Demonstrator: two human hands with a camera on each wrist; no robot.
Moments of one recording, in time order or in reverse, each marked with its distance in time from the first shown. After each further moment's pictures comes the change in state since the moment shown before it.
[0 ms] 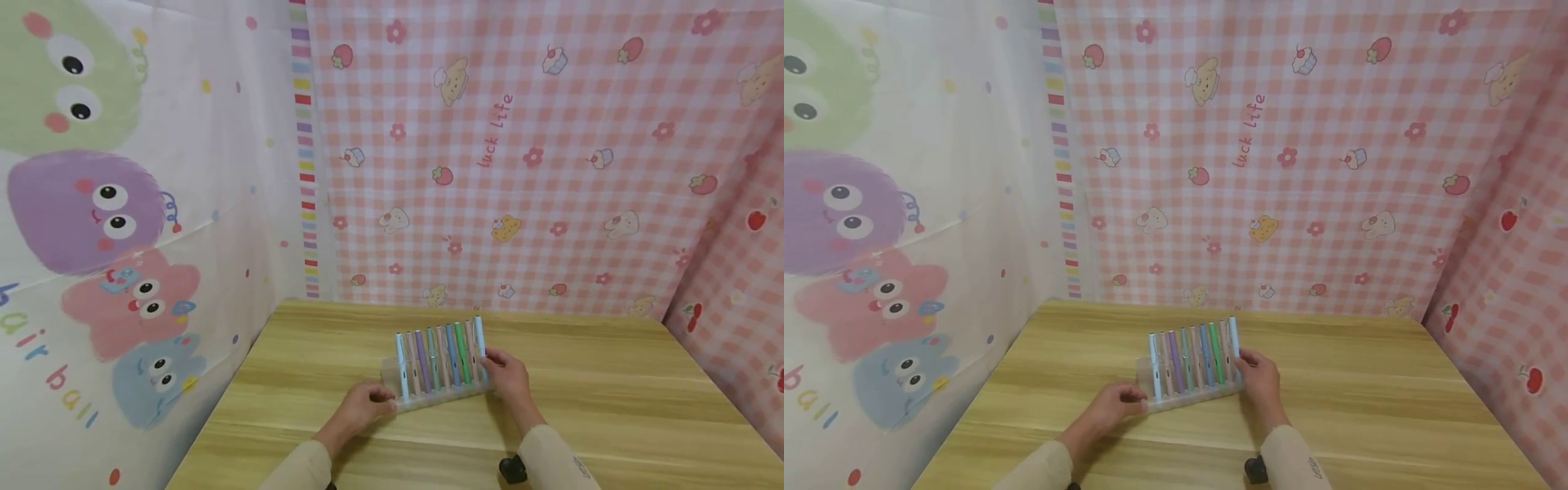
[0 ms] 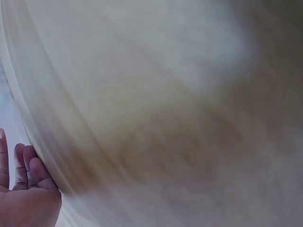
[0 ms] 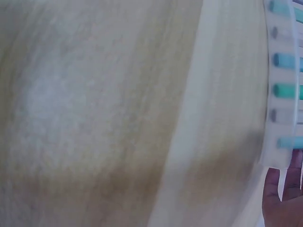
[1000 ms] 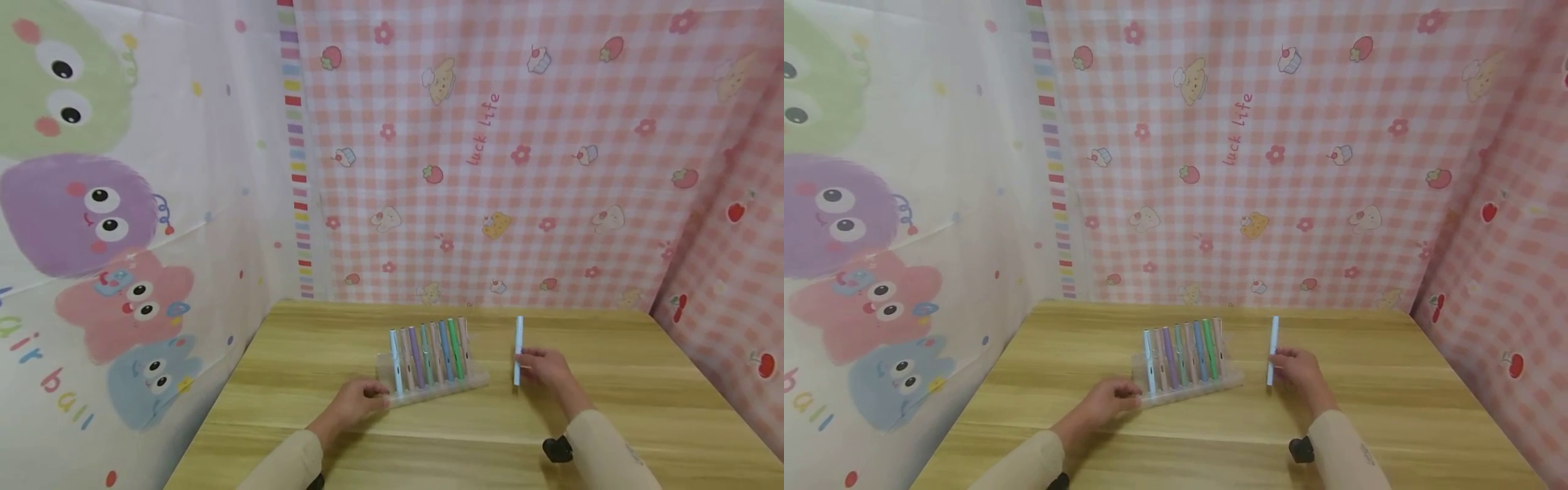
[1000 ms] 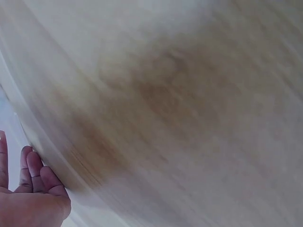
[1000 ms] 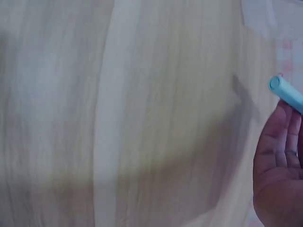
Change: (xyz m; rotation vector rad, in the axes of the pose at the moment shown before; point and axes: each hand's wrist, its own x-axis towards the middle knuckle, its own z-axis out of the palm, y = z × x) left_hand 0.000 0.001 -0.006 0.058 -0.074 0.029; right_hand 0.018 0.019 -0.092 0.168 -0.176 0.135
